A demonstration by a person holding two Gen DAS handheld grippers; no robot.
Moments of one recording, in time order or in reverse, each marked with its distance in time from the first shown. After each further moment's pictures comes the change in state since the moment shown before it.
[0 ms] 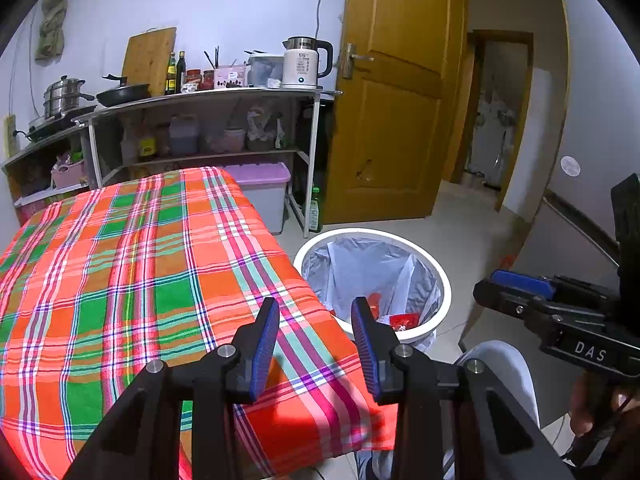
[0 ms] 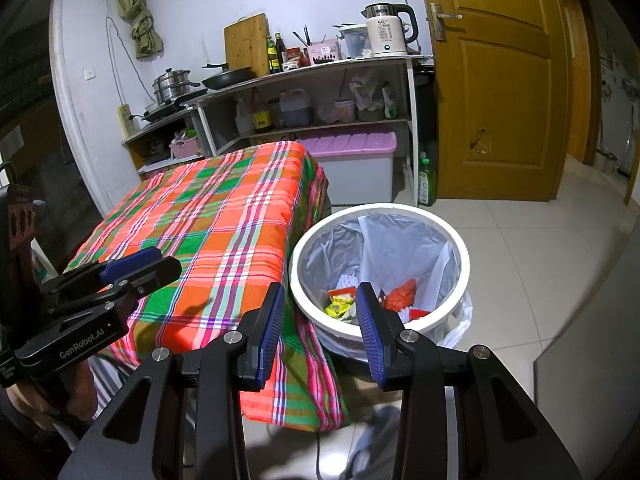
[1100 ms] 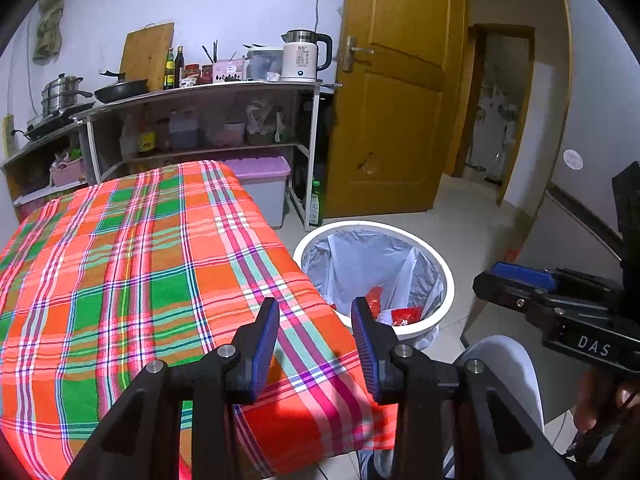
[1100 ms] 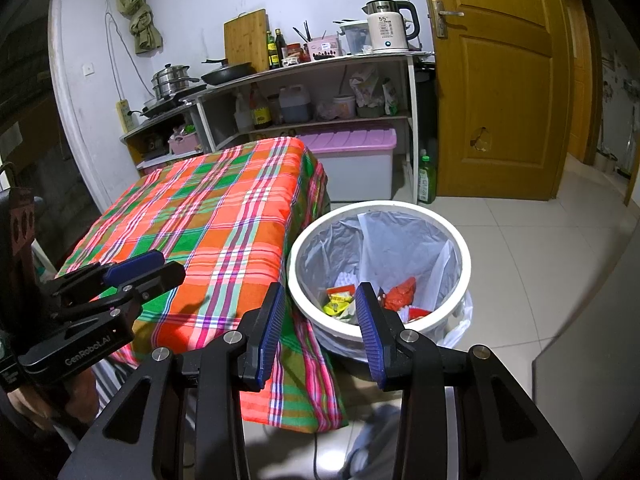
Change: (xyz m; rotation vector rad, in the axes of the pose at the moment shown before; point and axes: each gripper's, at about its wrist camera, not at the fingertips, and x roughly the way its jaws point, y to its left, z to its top) left arm 0.009 0.000 -0.003 0.010 0.028 -0.001; right arm 0.006 -0.001 -0.003 -0.002 0.012 -0.003
